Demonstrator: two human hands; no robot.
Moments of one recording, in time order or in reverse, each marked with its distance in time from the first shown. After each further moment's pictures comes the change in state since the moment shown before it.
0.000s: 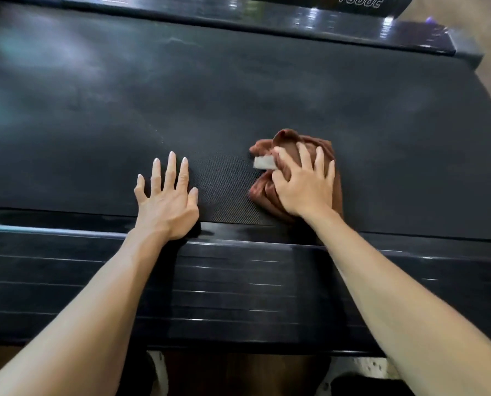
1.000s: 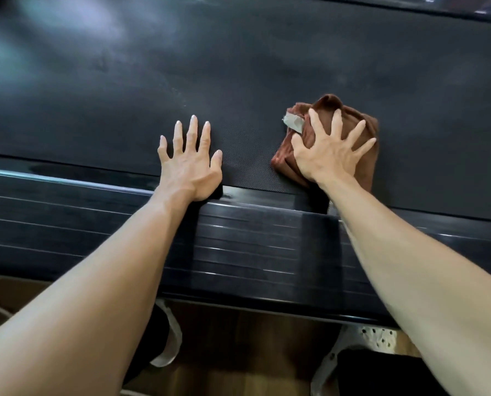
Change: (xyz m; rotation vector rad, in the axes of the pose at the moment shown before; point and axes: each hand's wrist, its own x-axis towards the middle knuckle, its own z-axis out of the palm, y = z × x) left_hand -0.002 0.004 0.001 -0.001 0.046 -0.008; right_hand 0.002 -0.011 0.001 -0.064 0.008 0.135
